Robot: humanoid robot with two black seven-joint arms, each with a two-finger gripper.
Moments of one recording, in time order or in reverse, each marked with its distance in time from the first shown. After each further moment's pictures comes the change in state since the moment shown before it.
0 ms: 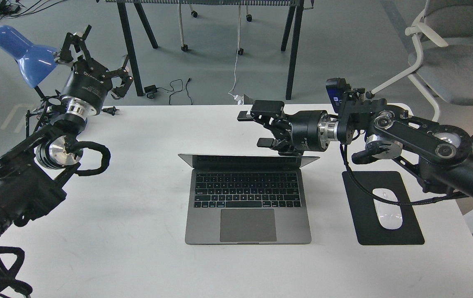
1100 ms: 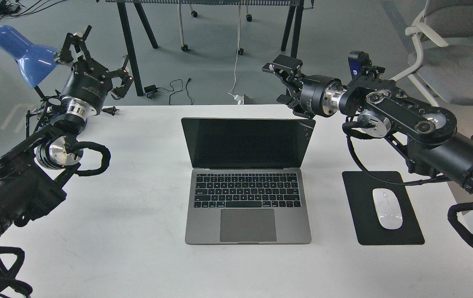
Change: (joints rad) left arm 0.001 0.000 0.000 -0.001 0.000 0.000 0.000; right arm 0.083 0.094 0.085 -0.289 -0.014 -0.157 0.005
